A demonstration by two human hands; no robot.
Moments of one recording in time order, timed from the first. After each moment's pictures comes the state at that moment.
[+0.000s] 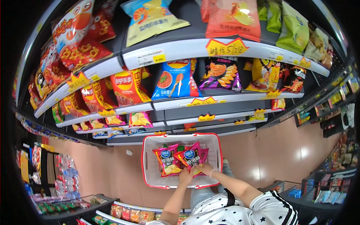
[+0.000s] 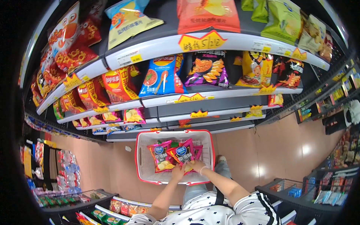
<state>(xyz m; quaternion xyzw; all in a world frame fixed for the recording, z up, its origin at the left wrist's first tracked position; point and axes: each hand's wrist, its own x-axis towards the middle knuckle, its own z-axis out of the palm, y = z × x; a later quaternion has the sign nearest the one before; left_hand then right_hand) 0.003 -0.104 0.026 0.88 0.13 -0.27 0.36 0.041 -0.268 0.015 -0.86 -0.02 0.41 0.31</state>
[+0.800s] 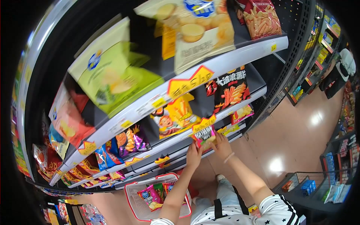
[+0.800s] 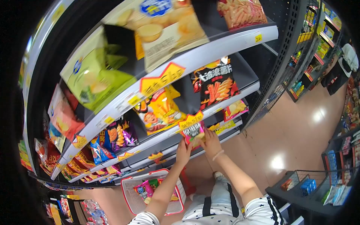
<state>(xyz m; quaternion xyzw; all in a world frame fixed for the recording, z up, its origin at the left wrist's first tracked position) 0.239 -0.464 0.150 0.89 -0.22 0.03 0.39 0.199 -0.629 0.158 -0.92 0.03 -0.20 0.33</state>
